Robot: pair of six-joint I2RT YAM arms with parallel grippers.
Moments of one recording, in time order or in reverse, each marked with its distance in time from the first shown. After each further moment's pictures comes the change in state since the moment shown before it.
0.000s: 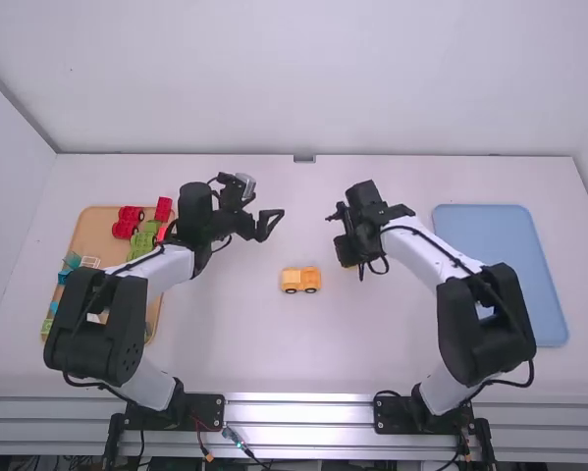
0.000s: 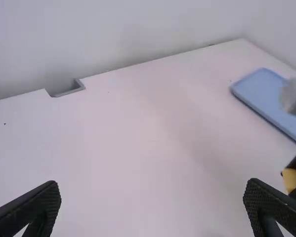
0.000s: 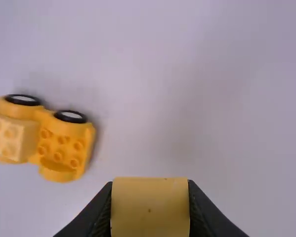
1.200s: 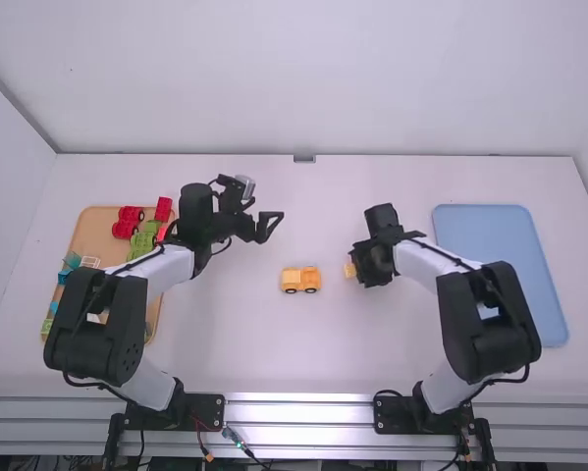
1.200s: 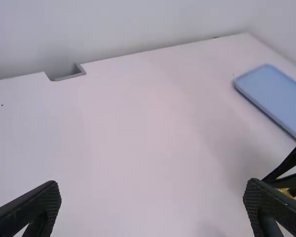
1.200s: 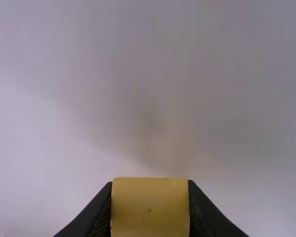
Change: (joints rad) left arm 0.000 0.000 0.000 -0.047 -0.008 -0.028; right arm -0.089 0.000 -0.239 0.277 -0.035 1.504
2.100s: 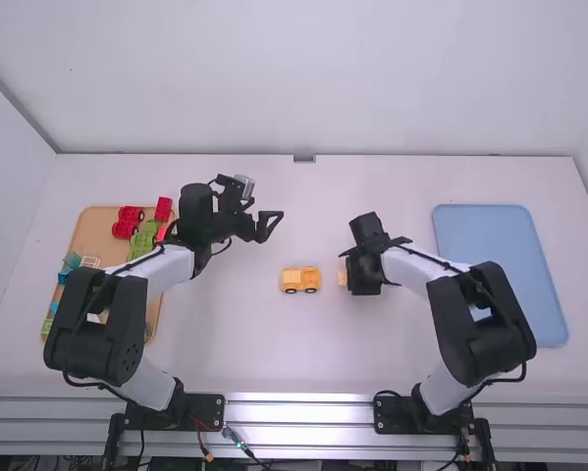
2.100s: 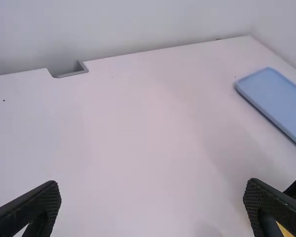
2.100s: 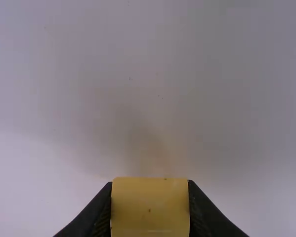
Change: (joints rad) left arm 0.000 0.000 0.000 -0.003 -0.010 -0.021; right arm 0.087 0.000 -0.039 0.000 0.063 0.320
